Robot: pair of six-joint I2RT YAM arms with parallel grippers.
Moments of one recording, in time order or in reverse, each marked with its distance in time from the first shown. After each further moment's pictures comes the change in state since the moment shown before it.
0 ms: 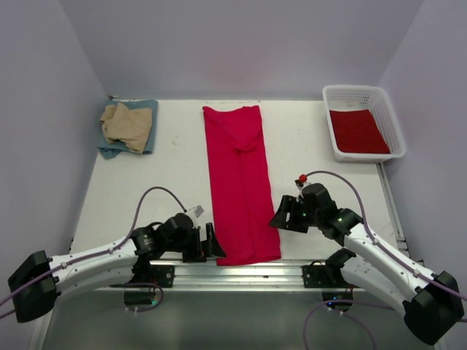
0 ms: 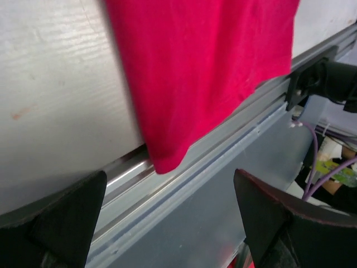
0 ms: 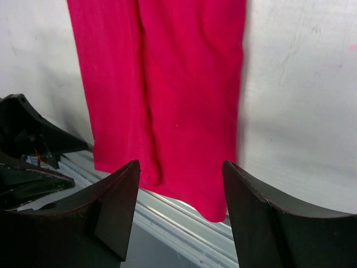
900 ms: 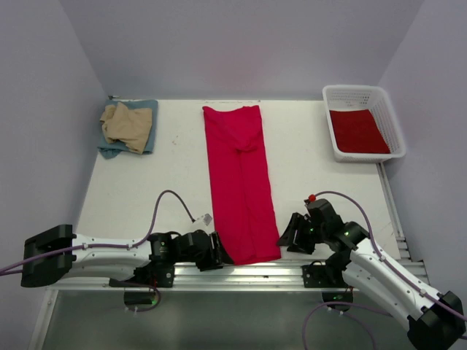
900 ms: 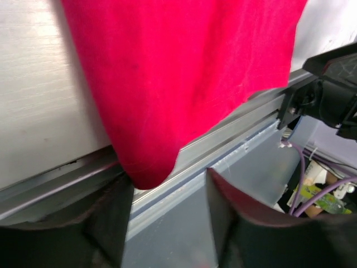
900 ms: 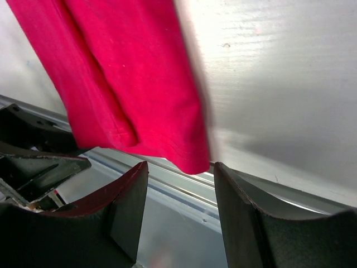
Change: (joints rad) left arm -0.379 0.264 0.017 0.235 -0.323 -0.371; right arm 0.000 -0.182 -0.158 -0.193 -0.089 0.225
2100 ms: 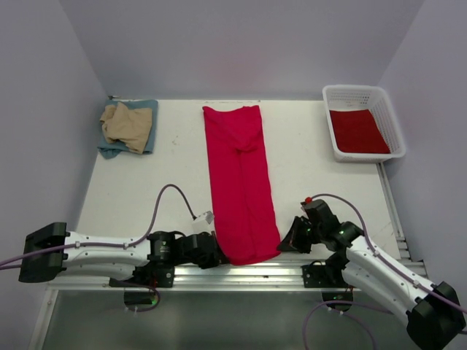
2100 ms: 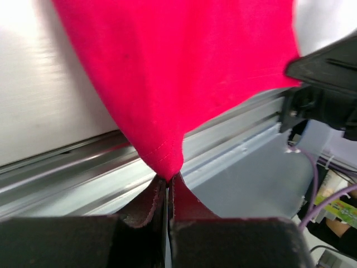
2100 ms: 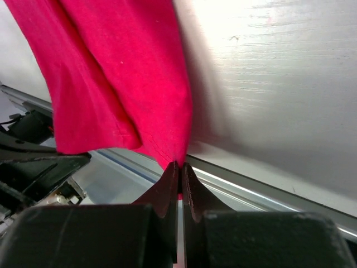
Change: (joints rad) left arm -0.085 -0.013 0.116 -0.174 -0.148 0.003; right arm 0.000 0.065 -0.060 0.103 -0.078 0.056
